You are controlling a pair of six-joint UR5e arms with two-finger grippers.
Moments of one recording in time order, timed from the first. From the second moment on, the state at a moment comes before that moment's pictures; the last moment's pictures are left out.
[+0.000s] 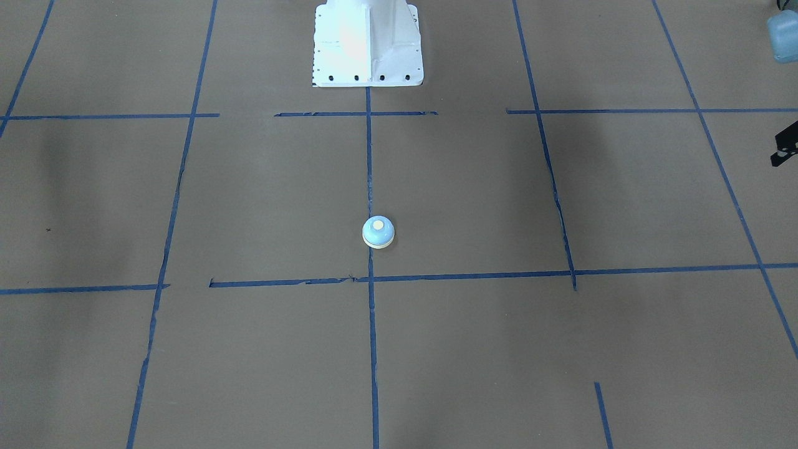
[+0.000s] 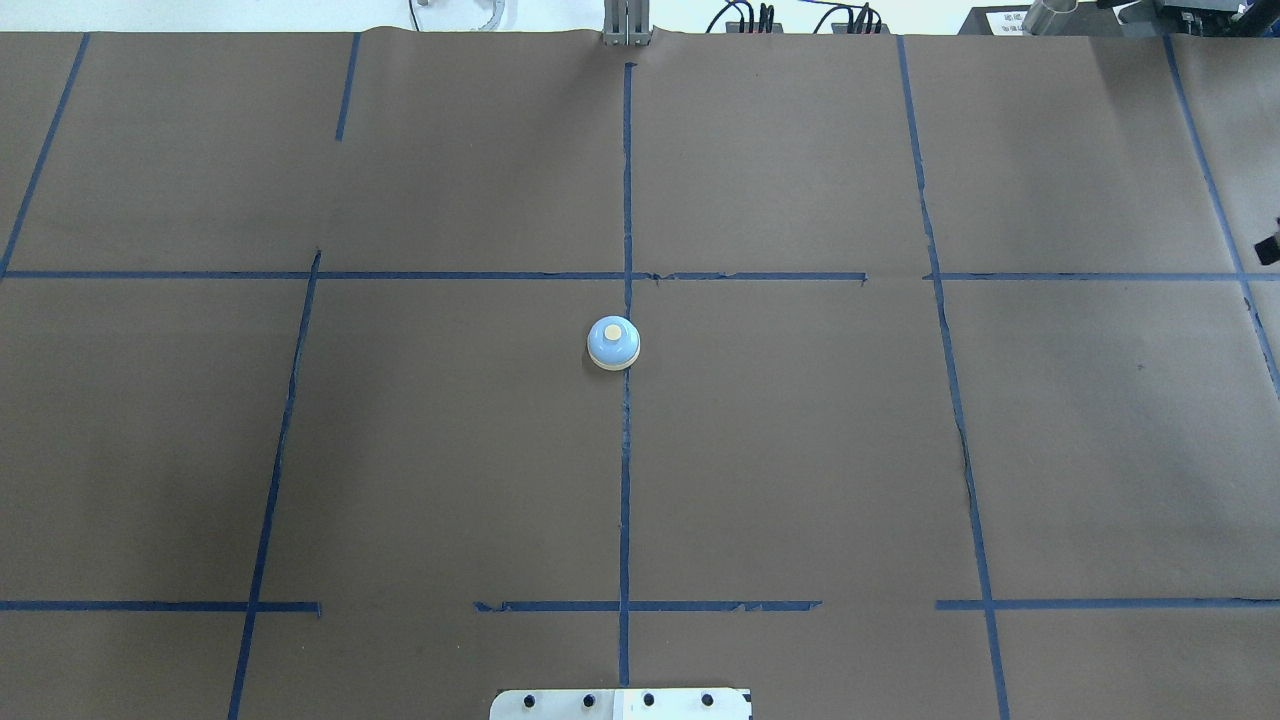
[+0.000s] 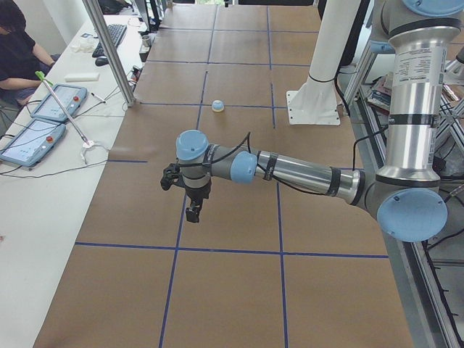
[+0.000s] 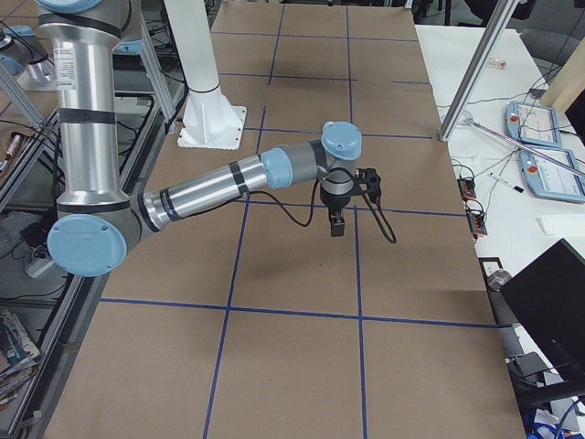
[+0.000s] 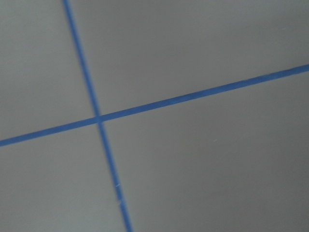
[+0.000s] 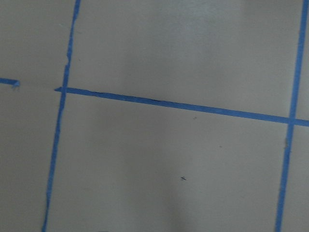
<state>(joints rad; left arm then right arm) -1.44 -1.54 -1.79 -1.56 -2.29 0.00 1.33 -1.51 1.95 -1.69 2.38 0.28</state>
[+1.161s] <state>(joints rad) -1.48 -1.47 -1.81 -1.49 -2.36 0.03 0.68 -0.84 1.65 -1.69 2.07 1.14</state>
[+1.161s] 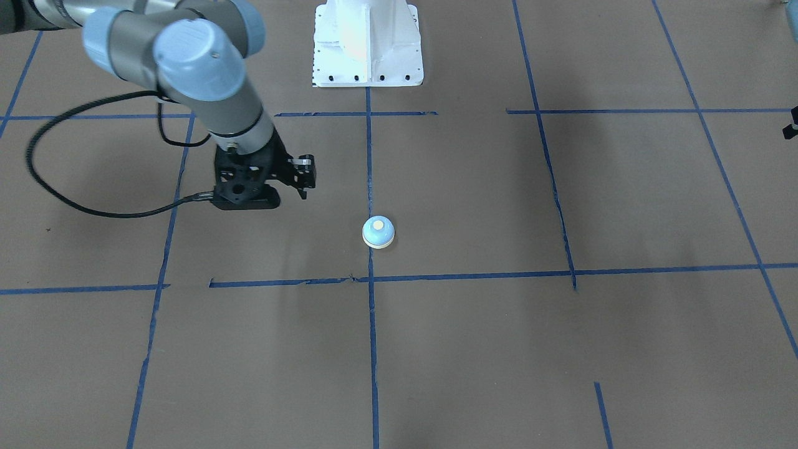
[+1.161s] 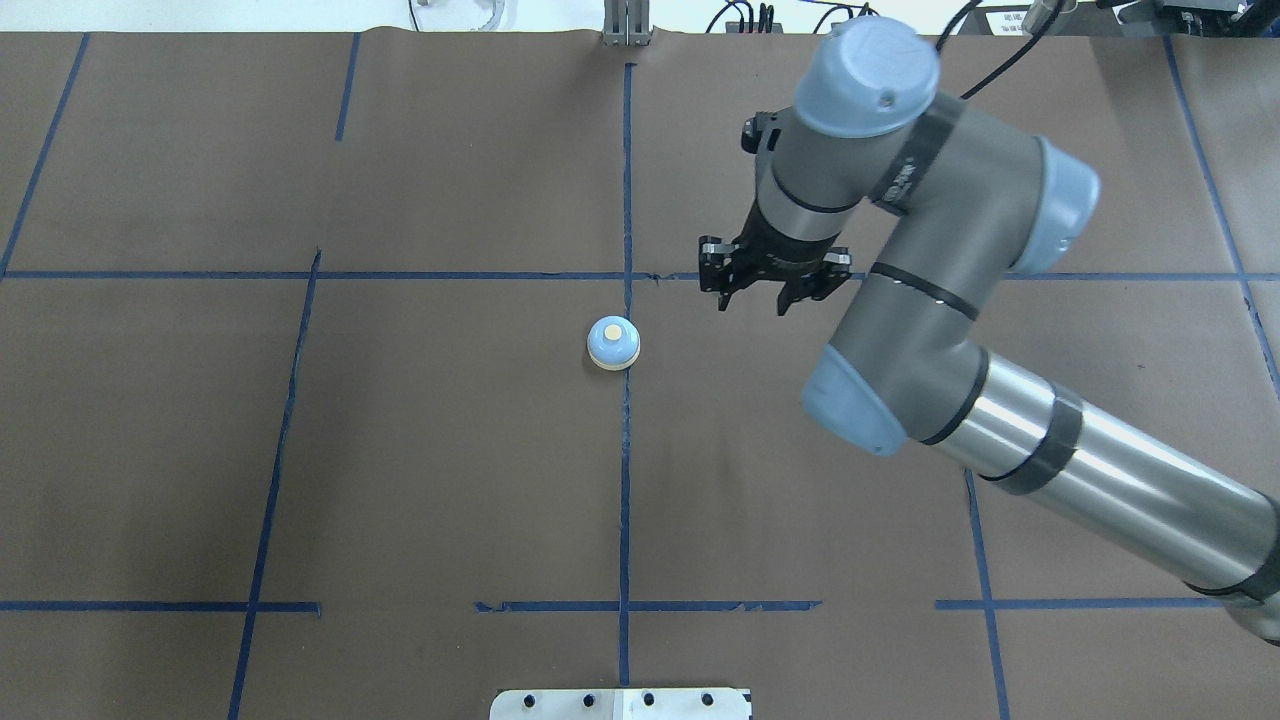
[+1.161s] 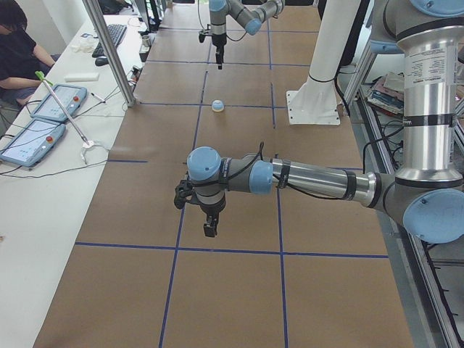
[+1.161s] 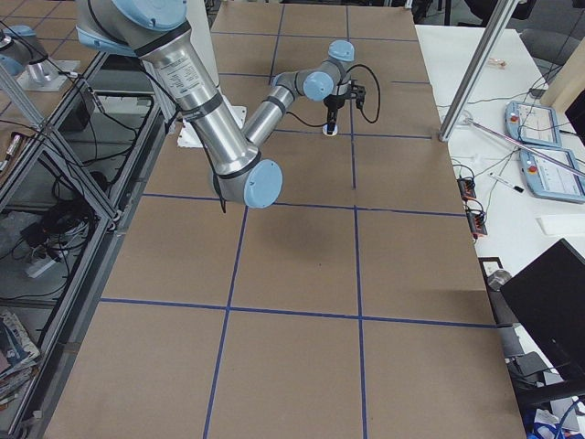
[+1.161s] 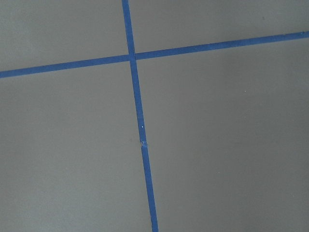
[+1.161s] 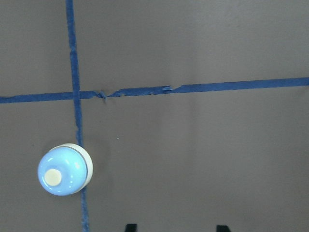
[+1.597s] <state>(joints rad) -1.48 -1.47 -1.81 -1.49 -2.36 0.03 0.59 -0.62 1.38 -1.66 1.98 1.21</state>
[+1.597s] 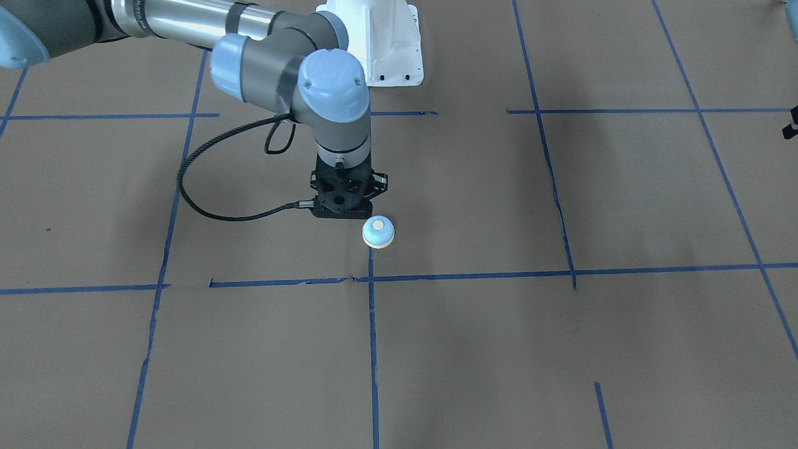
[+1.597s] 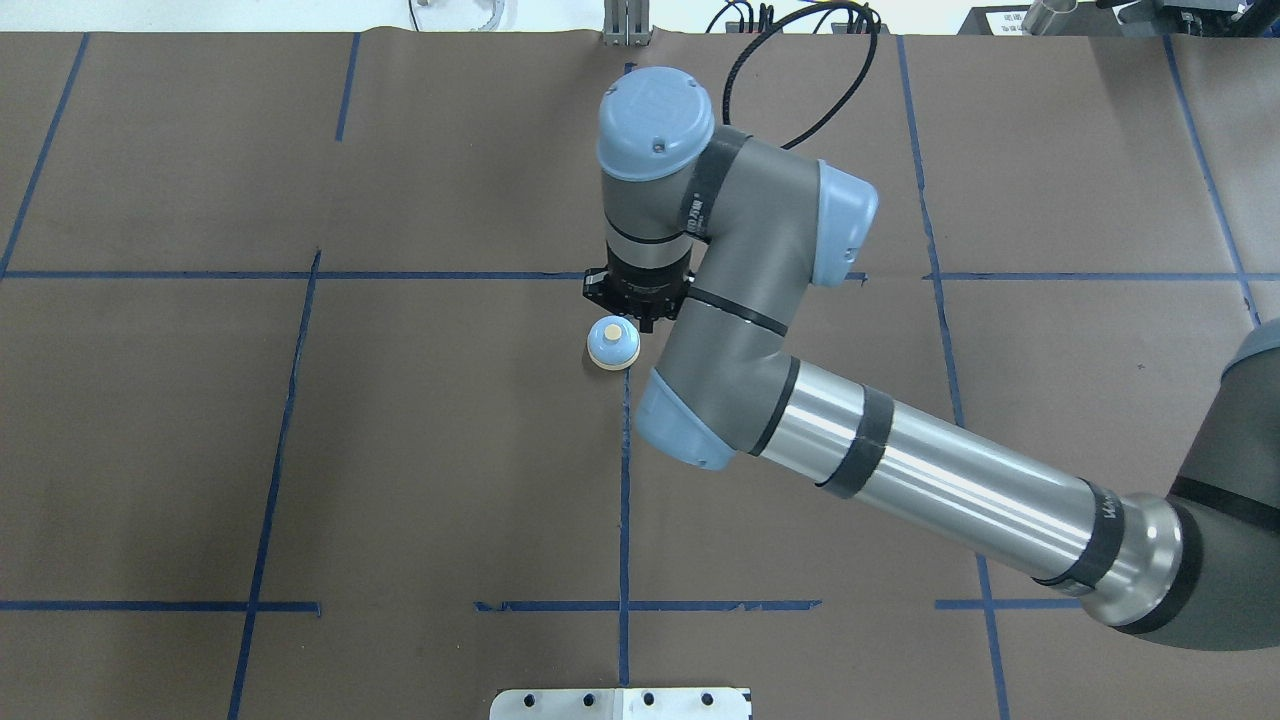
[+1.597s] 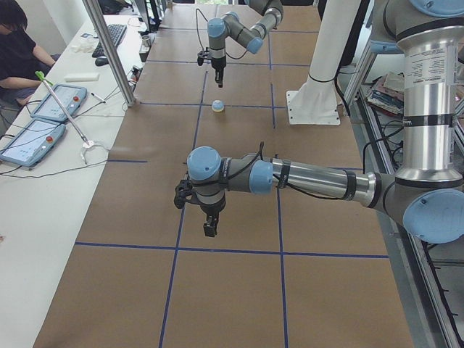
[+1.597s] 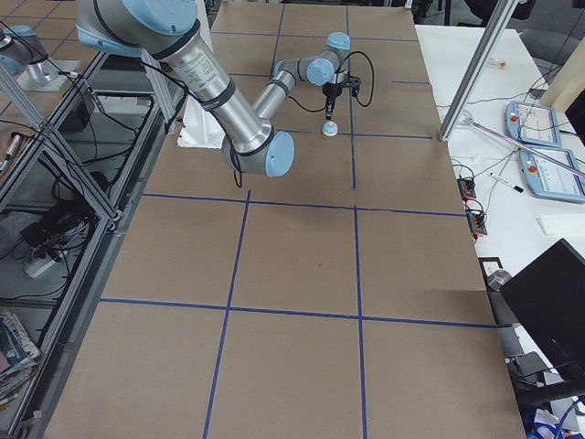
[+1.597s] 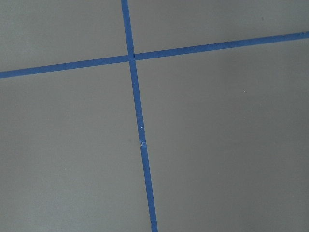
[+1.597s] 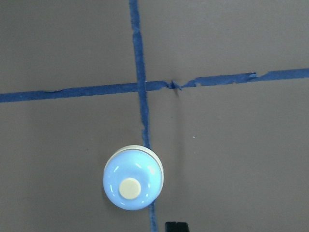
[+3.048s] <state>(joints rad) -1.48 -1.47 -1.81 -1.49 -2.36 0.02 0.56 -0.57 1.22 -1.56 1.94 1.24</state>
